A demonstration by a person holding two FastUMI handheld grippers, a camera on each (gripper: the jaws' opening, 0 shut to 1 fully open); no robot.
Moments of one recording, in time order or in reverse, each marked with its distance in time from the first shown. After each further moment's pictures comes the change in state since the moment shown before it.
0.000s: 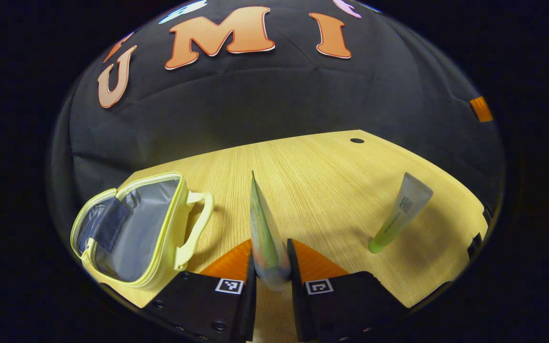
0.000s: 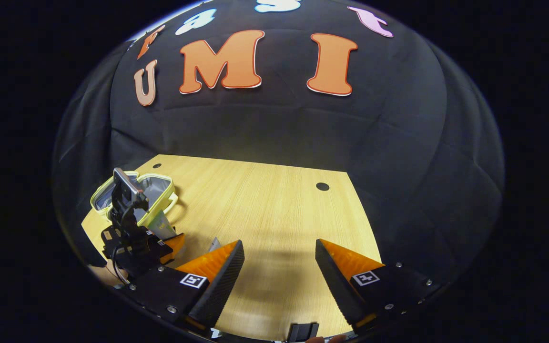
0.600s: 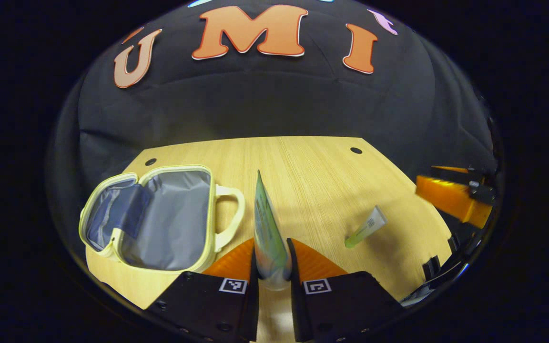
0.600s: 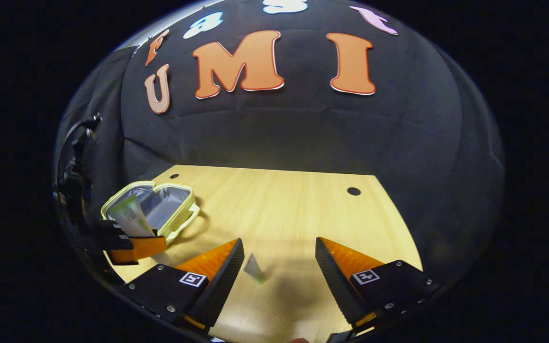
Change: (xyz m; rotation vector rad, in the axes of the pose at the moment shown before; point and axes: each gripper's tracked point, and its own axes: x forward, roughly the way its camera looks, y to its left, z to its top) left arm -0.106 0.041 0.044 -0.137 0.085 -0.044; right arm 0.049 0.083 -0.004 0.035 -0.060 0.135
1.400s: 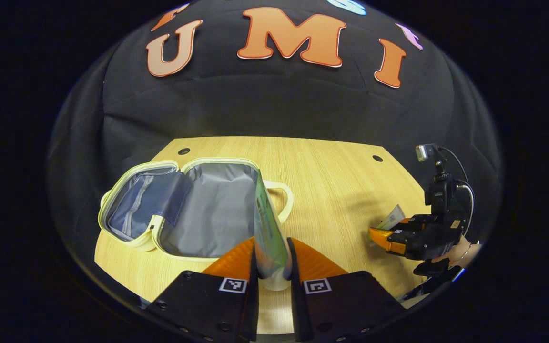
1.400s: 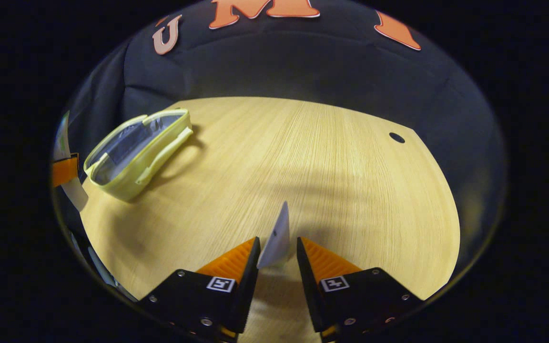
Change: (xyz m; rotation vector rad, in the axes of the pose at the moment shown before) left arm -0.034 0.070 -0.016 -0.086 0.018 0.076; right arm 0.084 0.027 -0.137 -0.103 0.376 0.037
